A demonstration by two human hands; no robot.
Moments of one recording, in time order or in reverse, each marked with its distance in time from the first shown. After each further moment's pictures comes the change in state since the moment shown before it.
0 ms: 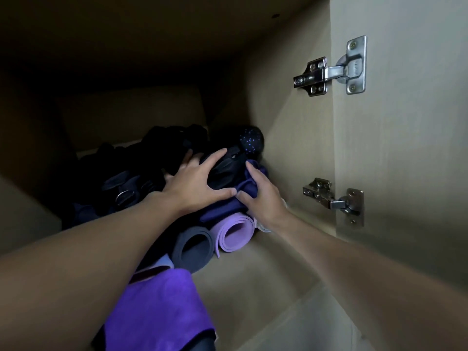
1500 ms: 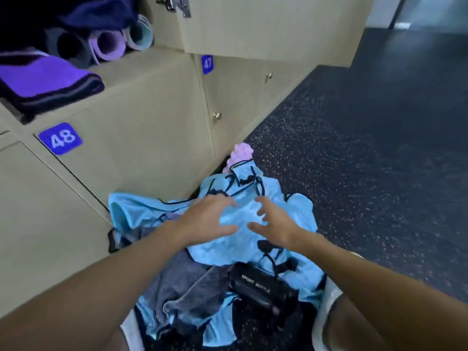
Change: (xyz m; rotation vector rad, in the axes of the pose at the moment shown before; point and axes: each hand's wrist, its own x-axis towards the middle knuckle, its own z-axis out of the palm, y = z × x) left_hand -0.470 0.178 0.134 -0.395 -0.721 0.478; right_hand -0.582 -0.023 -0.129 -0.373 -0.270 0.798
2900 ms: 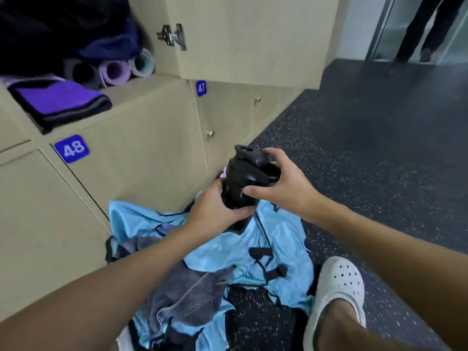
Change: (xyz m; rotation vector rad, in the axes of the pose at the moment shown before) left_hand -0.029 0.083 0.000 -0.535 0.420 -0.102; right_hand -0.076 -0.061 -0.082 0.249 0.338 -0.250
